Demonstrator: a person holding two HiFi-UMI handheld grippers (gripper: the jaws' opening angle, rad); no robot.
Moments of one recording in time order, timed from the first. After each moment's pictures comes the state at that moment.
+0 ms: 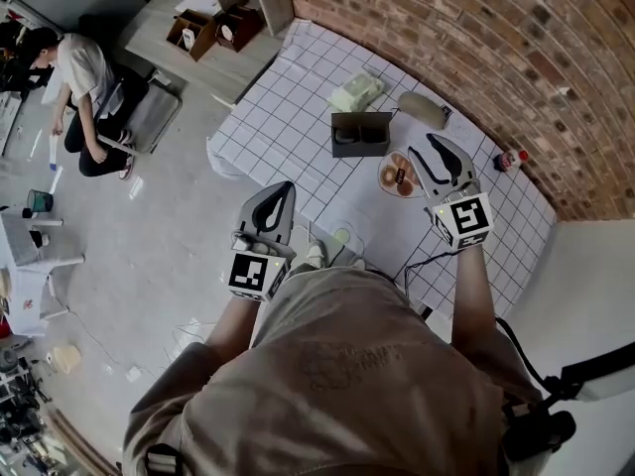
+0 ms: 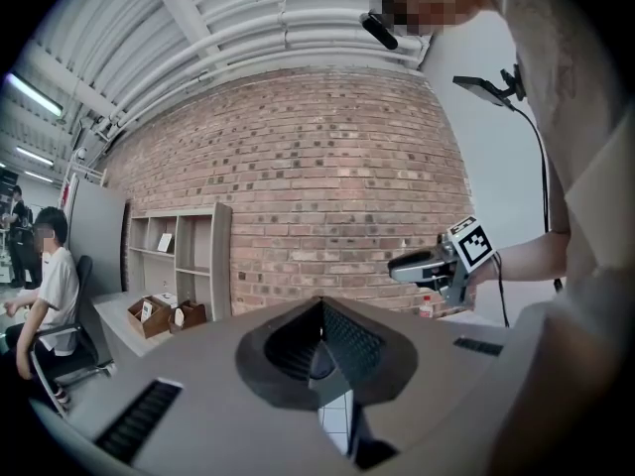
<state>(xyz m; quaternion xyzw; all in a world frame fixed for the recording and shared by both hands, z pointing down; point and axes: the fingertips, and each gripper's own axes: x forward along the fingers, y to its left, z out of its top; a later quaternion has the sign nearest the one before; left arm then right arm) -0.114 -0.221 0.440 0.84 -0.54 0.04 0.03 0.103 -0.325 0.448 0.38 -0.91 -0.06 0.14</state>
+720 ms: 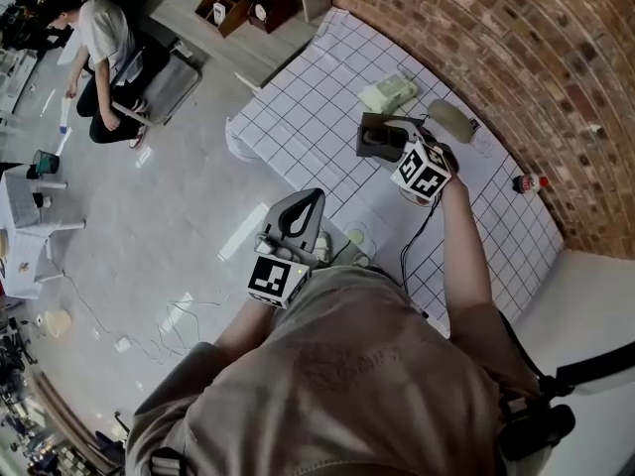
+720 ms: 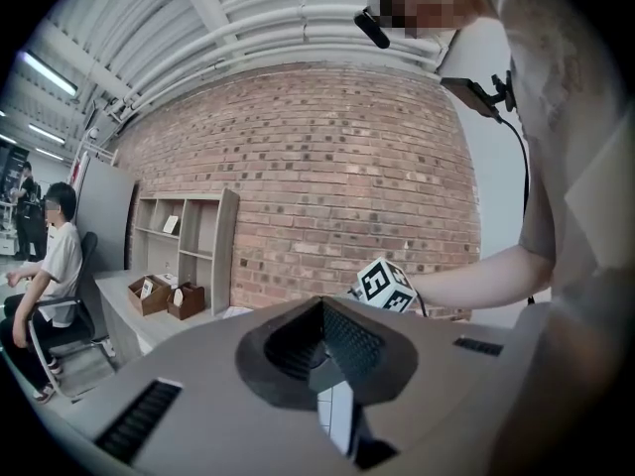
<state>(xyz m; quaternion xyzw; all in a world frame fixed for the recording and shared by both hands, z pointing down) -0.113 -0.215 0.456 0.83 -0.54 0.03 0.08 -0.028 -0.361 0.626 0.08 -0.89 -0.10 0.43</state>
